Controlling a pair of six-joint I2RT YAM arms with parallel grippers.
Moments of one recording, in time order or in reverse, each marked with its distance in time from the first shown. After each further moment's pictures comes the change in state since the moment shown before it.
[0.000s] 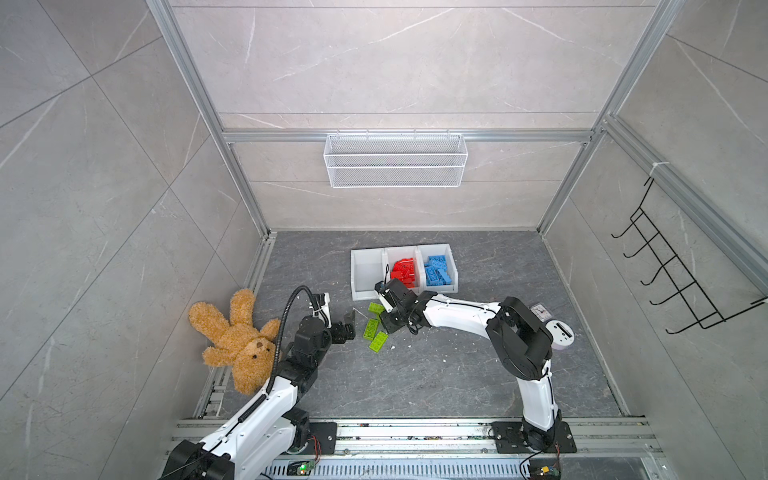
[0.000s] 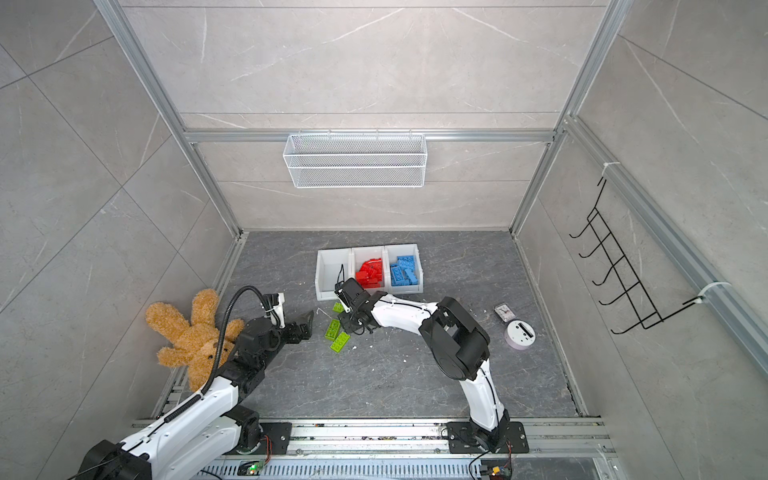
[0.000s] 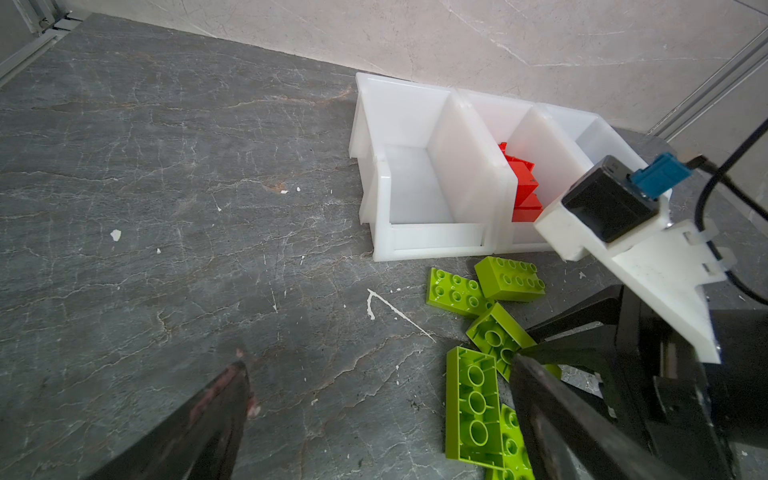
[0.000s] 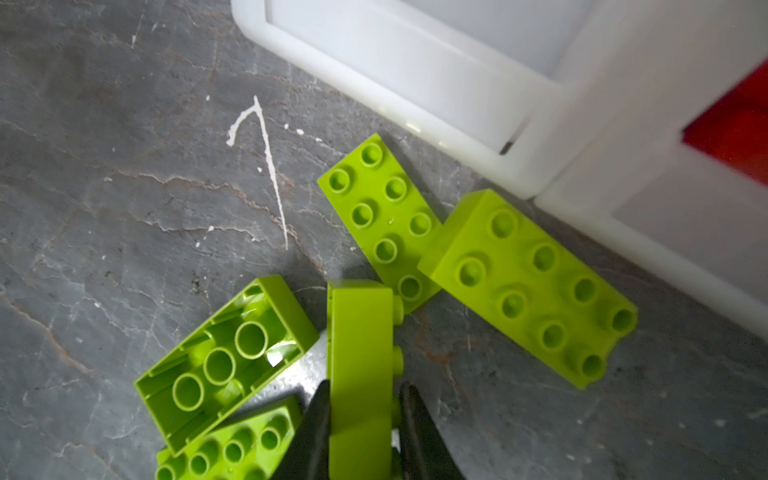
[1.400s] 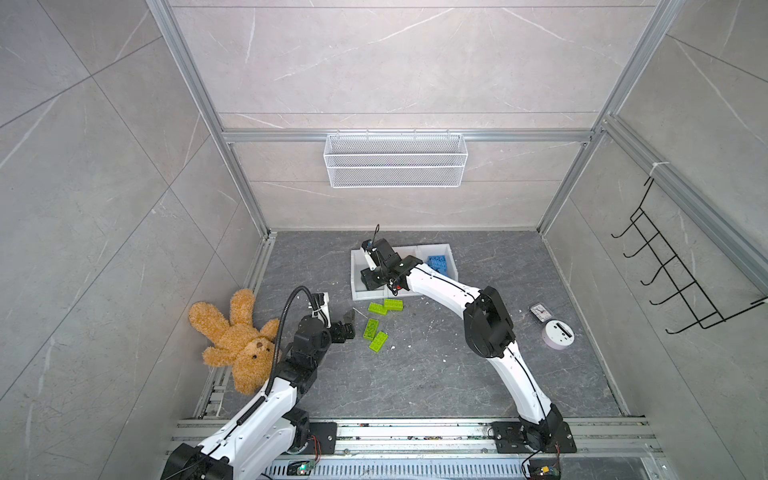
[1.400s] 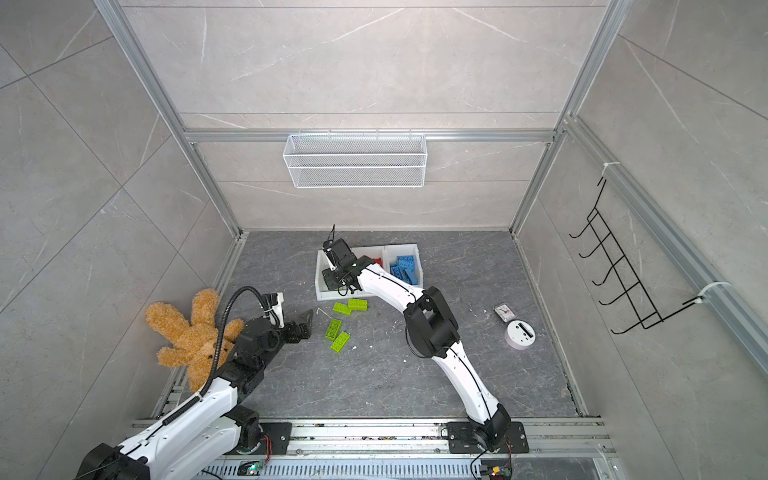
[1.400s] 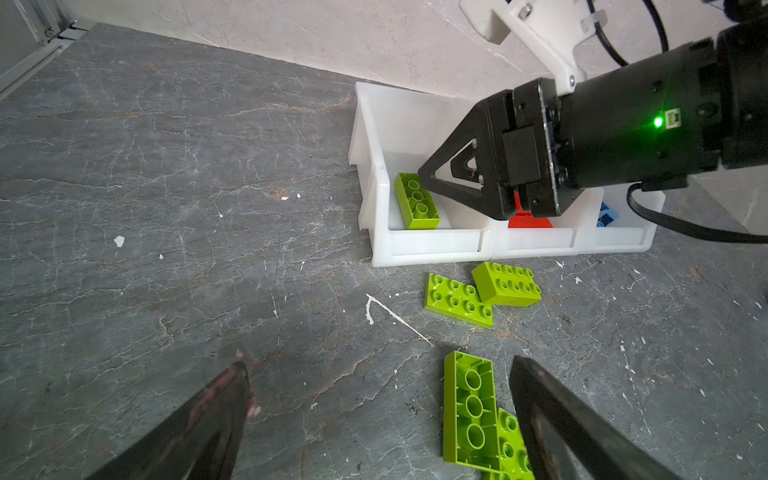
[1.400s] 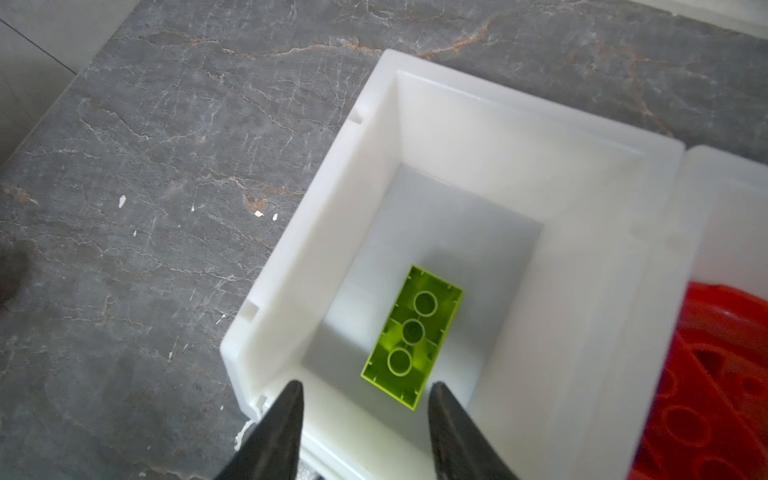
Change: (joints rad) left arm 0.000 -0.019 0.000 -0.001 -0.002 0.000; right arm -0.092 0.356 0.700 -0.156 -0.013 -0.018
